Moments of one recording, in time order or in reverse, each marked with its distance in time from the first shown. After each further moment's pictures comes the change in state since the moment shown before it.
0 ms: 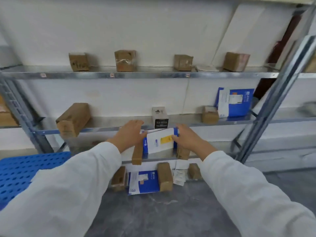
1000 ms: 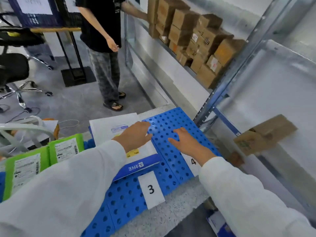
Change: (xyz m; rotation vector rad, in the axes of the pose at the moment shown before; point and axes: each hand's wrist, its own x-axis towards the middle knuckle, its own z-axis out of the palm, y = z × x) left_hand -0.269 -0.560 -0.015 -0.219 0.088 -1.060; right_hand 0.138 -0.575 0.435 -0.205 -0.765 -0.936
